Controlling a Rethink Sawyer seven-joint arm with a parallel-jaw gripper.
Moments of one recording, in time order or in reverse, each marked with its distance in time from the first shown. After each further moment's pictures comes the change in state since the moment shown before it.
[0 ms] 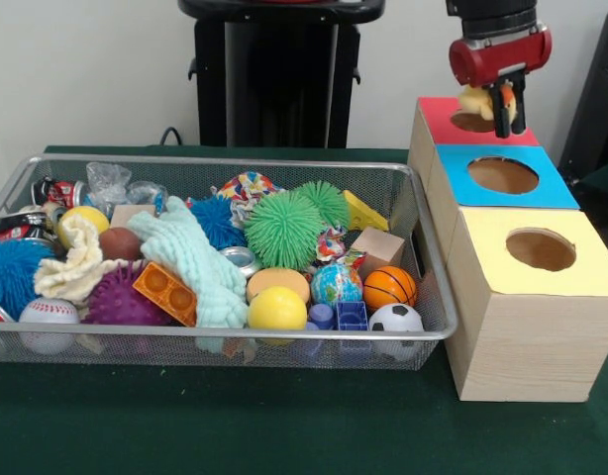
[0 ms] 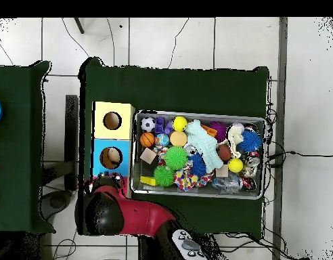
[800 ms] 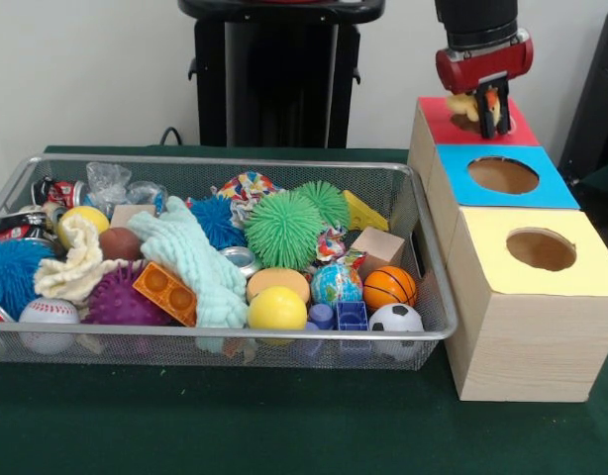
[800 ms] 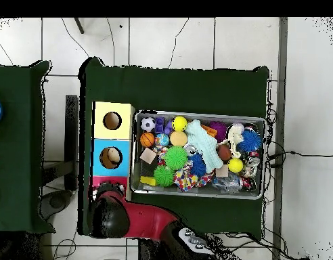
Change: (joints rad) arm -0.054 0.052 0.042 0.046 -0.008 -0.005 0.112
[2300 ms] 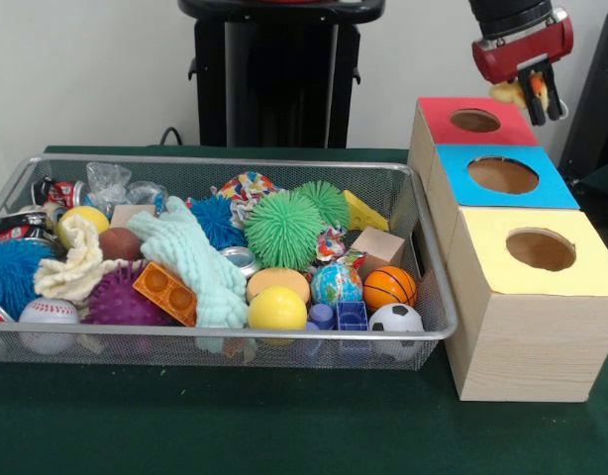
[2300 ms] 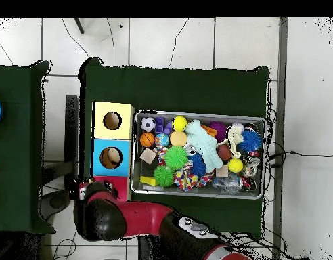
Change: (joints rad) arm -0.116 0.027 0.214 0.026 -0.088 -0.100 0.222
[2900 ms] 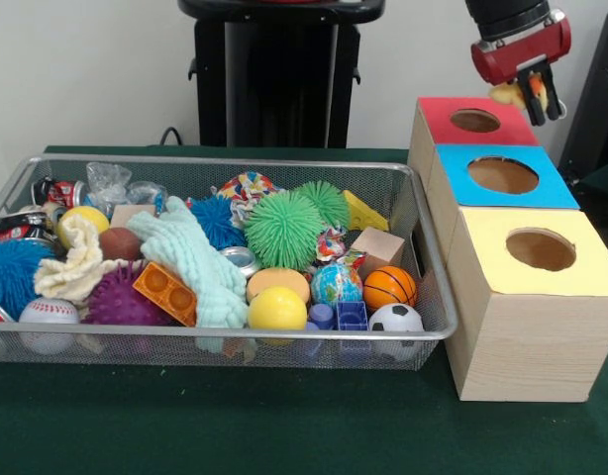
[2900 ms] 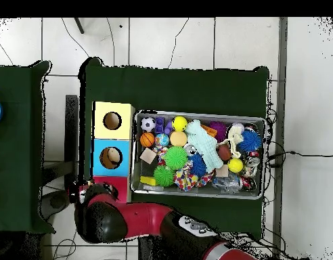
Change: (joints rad) arm -0.006 0.025 0.000 0.000 -0.056 -0.021 0.000
